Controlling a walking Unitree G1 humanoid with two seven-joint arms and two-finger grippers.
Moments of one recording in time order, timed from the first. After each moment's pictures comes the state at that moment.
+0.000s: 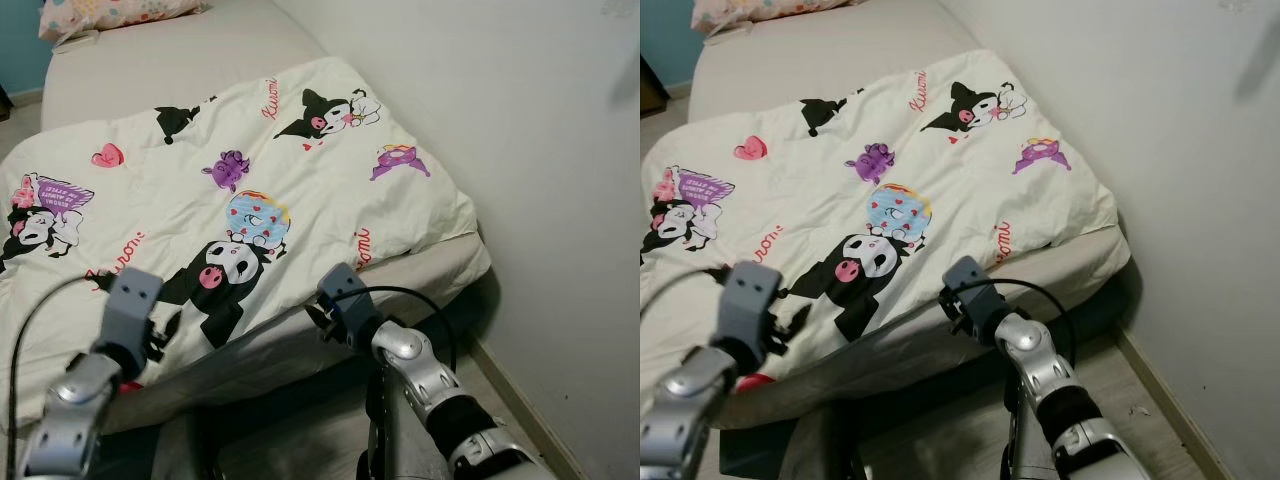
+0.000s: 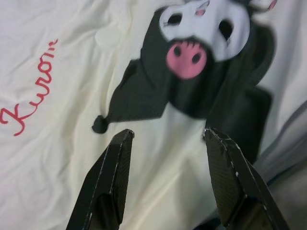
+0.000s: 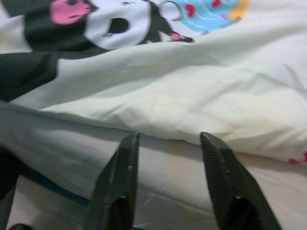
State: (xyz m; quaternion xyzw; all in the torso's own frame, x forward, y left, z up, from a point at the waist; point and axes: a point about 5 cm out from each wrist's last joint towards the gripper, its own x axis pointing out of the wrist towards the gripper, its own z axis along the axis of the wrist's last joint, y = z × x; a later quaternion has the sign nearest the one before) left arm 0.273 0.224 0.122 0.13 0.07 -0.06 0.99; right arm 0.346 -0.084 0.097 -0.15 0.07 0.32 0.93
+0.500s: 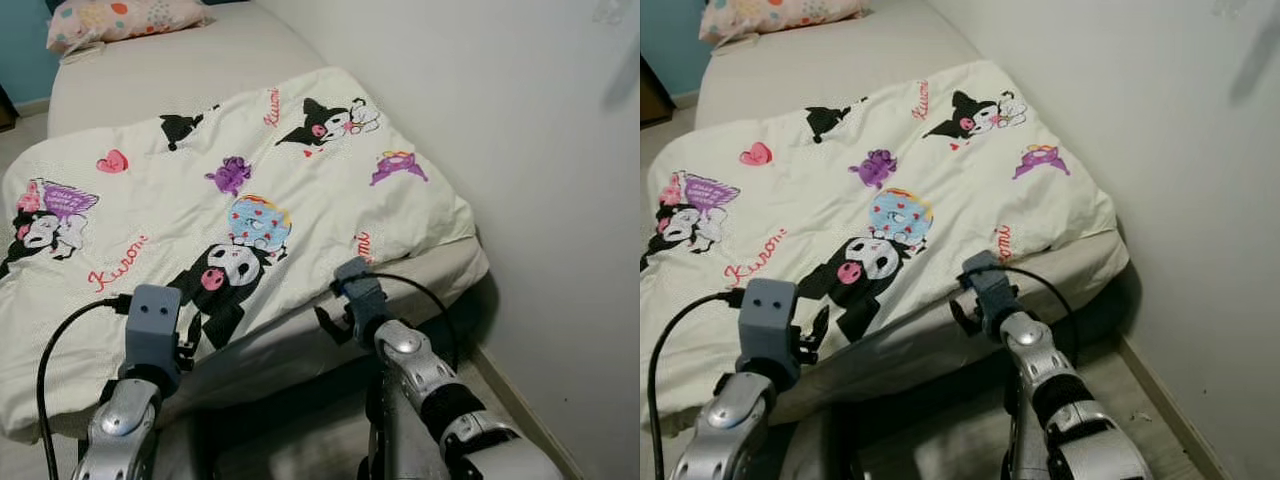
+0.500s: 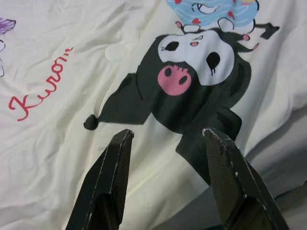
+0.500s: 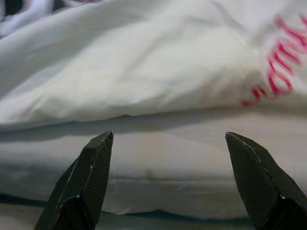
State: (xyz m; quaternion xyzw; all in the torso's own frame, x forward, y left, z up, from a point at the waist) left arm 0.251 0.195 0.118 0.08 0.03 0.01 1.00; right arm 0.360 -0.104 0.083 -0.08 0.15 0.19 0.97
